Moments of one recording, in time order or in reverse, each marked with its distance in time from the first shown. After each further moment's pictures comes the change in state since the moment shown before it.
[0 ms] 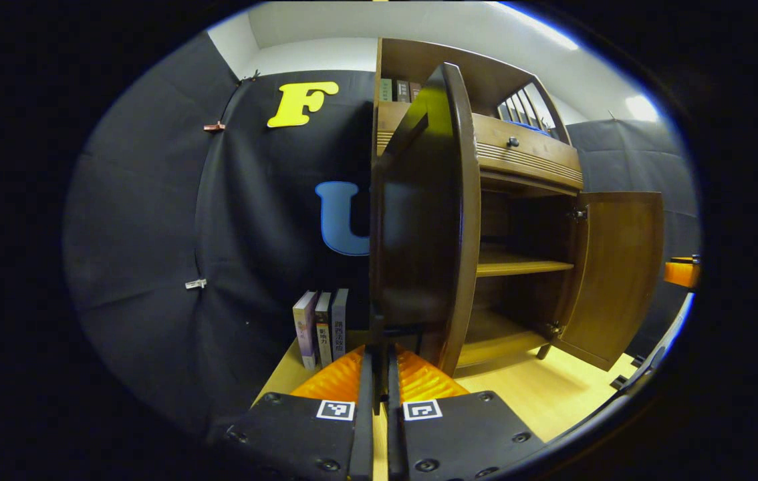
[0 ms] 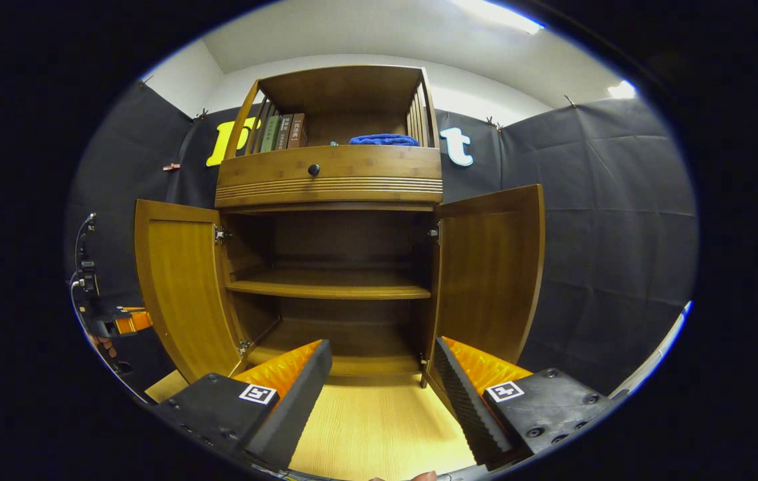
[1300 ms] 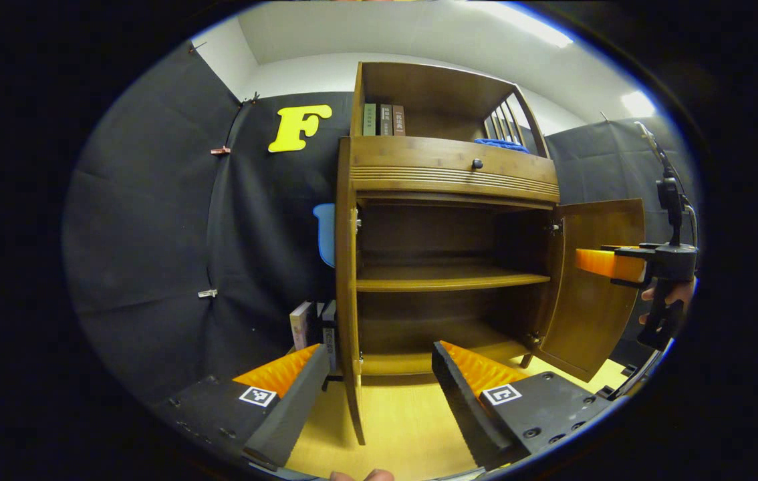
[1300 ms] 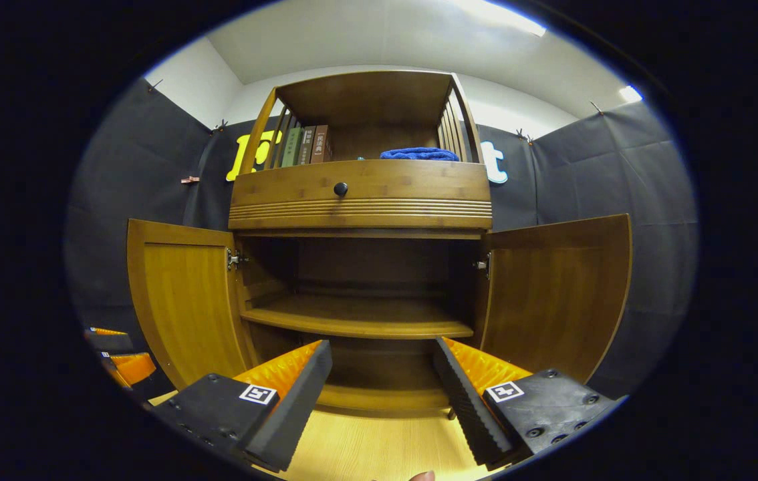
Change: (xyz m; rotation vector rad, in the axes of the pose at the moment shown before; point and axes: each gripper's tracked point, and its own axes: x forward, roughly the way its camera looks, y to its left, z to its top) left arm -0.069 -0.091 0.027 -0.008 -0.052 0.058; right arm 0.074 0.046 0.035 -0.010 -0.089 0.128
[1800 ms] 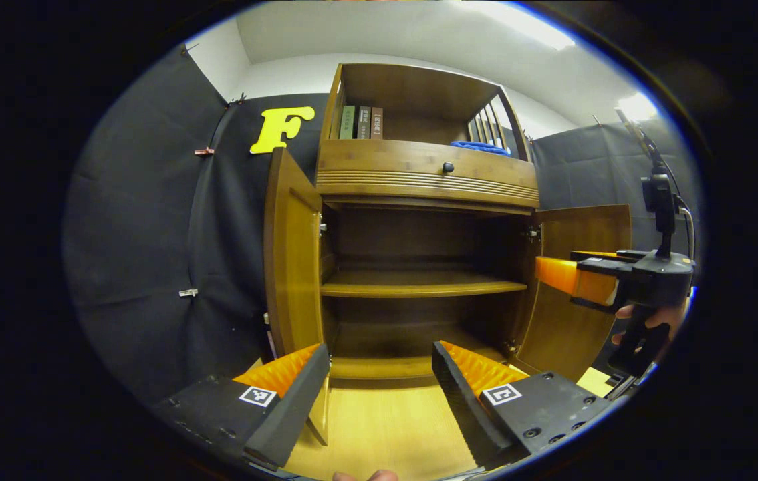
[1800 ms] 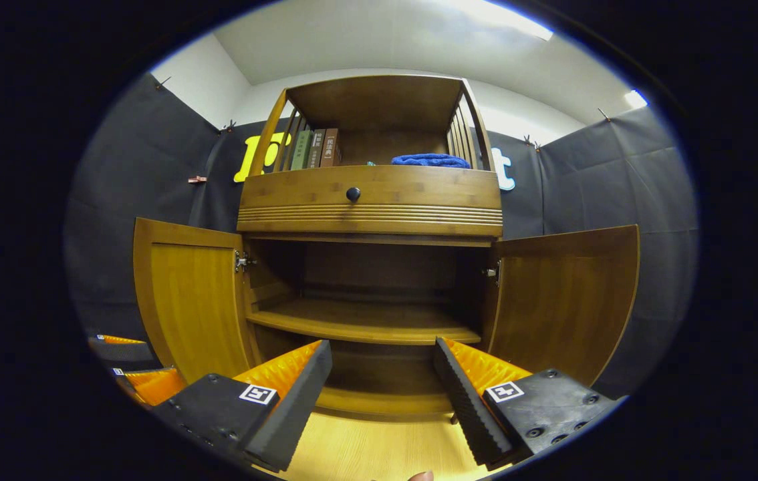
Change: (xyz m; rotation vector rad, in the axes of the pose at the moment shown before) left arm 0.007 -0.057 0.013 -0.009 -0.019 -0.064; right arm 0.000 0.018 0.002 -0.018 -0.018 0.022
